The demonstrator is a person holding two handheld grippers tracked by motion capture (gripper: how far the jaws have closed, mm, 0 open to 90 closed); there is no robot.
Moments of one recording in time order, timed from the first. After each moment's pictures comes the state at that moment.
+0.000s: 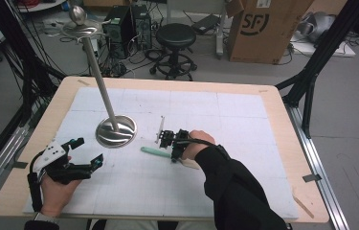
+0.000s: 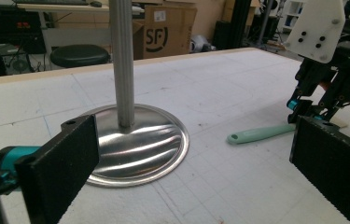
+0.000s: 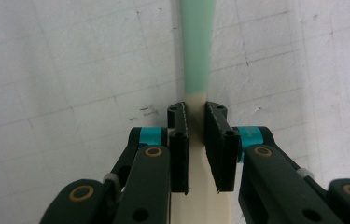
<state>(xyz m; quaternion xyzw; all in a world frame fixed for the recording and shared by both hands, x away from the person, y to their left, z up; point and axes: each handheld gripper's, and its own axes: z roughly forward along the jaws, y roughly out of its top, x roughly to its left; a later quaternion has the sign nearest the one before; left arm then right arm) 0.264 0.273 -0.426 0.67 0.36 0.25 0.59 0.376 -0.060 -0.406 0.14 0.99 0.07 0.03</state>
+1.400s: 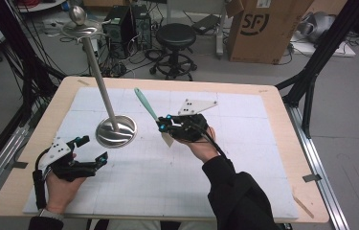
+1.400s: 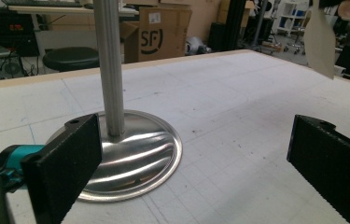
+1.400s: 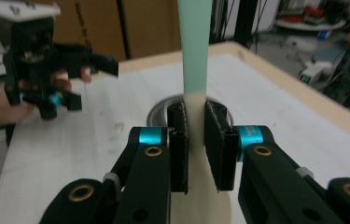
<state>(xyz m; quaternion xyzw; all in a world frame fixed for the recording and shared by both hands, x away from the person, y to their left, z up) 0.270 0.263 -0.425 0.68 0.36 0.25 0.60 0.352 -0.108 -0.330 0.18 0.80 0.56 0.12</state>
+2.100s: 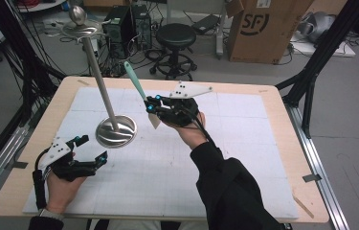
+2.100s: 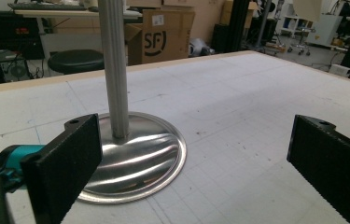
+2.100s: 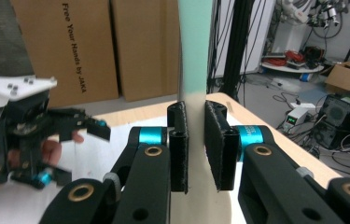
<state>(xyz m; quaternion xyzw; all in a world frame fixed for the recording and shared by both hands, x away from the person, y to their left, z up) 0.272 0.263 -0.426 0.67 0.36 0.25 0.60 0.366 -0.080 -0.291 0.17 0.76 0.61 0.15</state>
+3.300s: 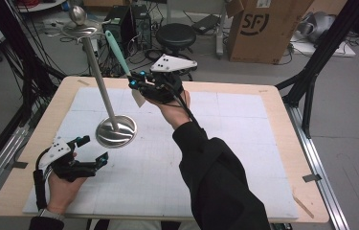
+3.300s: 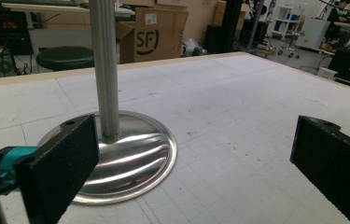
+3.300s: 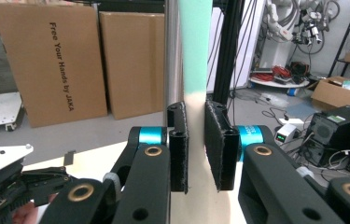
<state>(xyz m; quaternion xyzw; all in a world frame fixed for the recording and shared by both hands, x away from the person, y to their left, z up) 0.272 0.263 -0.426 0.67 0.36 0.24 0.60 0.390 -0.040 -0.245 0.17 0.74 0.62 0.17</state>
